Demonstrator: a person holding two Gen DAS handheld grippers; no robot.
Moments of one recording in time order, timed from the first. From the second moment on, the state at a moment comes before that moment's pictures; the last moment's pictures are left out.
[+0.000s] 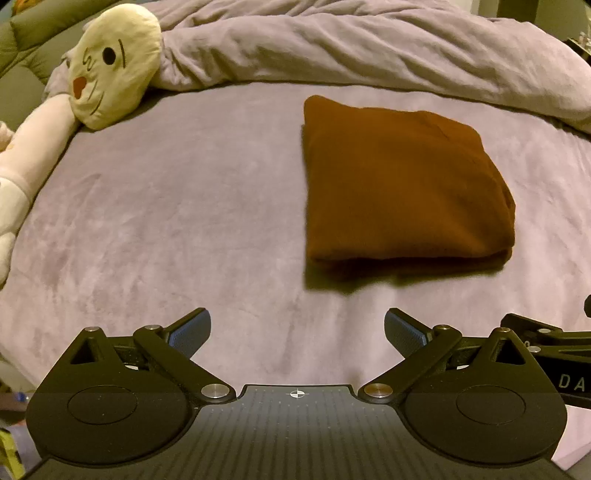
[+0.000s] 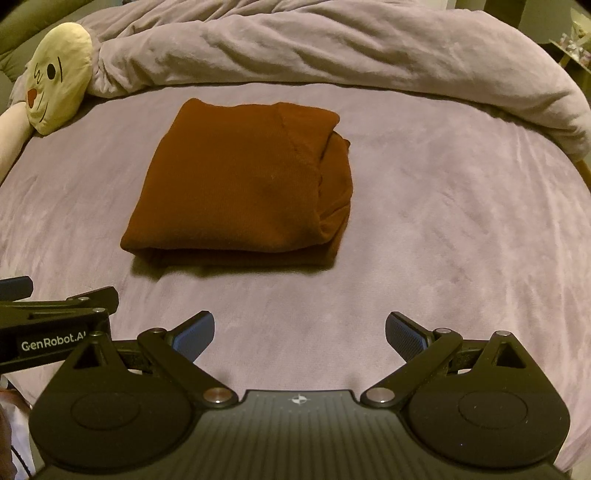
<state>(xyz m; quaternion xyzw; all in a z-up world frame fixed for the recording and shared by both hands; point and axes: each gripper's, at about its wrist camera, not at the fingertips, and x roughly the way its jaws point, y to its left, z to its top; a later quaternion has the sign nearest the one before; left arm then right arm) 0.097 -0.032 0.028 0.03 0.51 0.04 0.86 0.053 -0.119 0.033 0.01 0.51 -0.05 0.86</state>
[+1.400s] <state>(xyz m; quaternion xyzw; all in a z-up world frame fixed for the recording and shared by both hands) 0.093 -0.039 0.028 0.04 0.51 0.03 0.86 0.048 -0.124 0.033 0.03 0.51 -0.05 0.86</state>
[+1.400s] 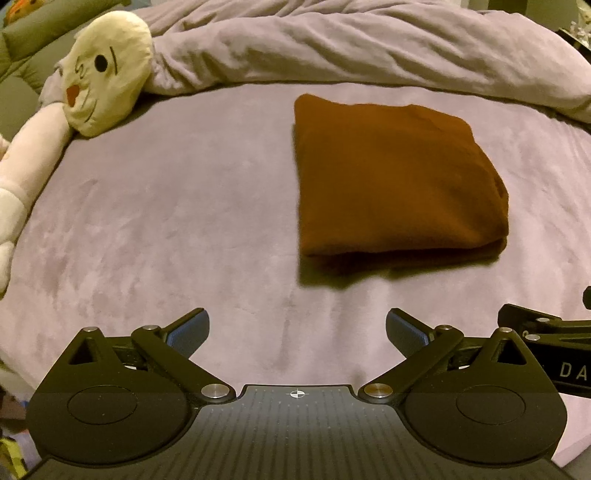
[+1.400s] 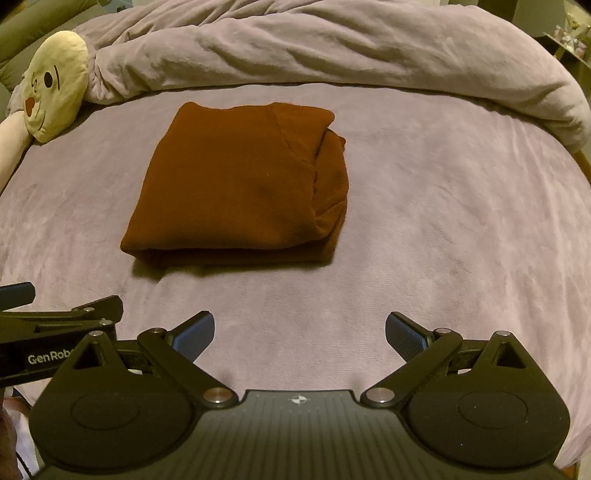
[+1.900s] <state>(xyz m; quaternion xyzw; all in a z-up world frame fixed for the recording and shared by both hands) 0.094 -0.034 0.027 0.02 0.52 0.03 0.85 0.044 -0.125 0.035 0.03 0.51 -0.05 0.86</state>
